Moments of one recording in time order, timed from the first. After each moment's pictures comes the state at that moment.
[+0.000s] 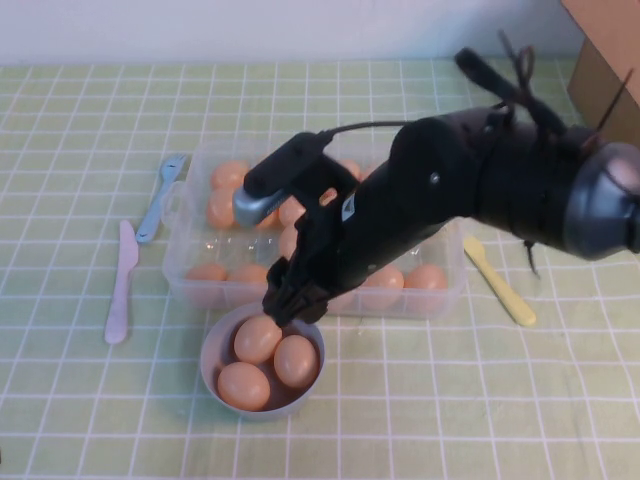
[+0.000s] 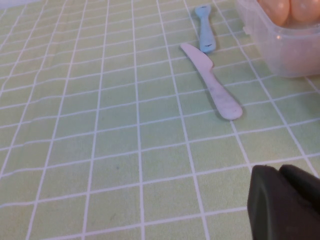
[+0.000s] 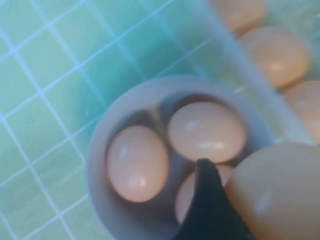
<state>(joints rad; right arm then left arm) 0.77 1.84 -1.50 0.30 0.74 -0.32 -0.08 -0.01 0.03 -0.02 0.37 0.15</state>
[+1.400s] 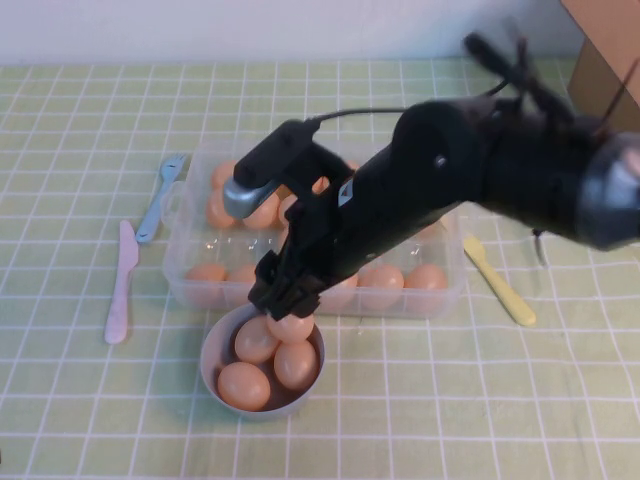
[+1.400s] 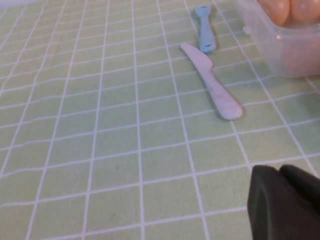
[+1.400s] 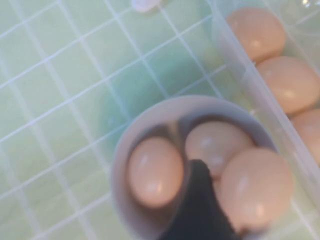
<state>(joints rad) 0.77 1.83 -1.52 0.37 0.75 -0.43 -0.08 -0.01 0.03 -0.02 0.37 0.15</state>
